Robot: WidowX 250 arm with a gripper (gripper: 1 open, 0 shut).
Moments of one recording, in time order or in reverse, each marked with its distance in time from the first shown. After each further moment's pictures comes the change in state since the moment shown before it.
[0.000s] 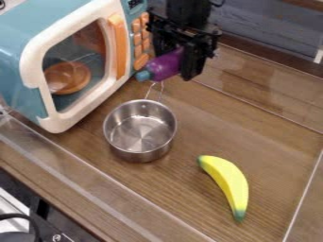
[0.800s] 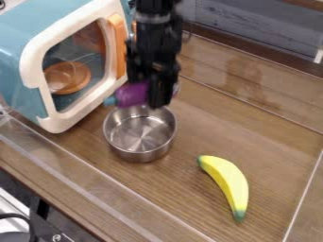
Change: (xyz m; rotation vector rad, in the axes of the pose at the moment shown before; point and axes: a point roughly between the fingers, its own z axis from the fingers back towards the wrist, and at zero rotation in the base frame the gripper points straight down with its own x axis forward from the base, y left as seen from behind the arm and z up) arm -0.033 0.026 -0.020 -0.023 0.033 -0.133
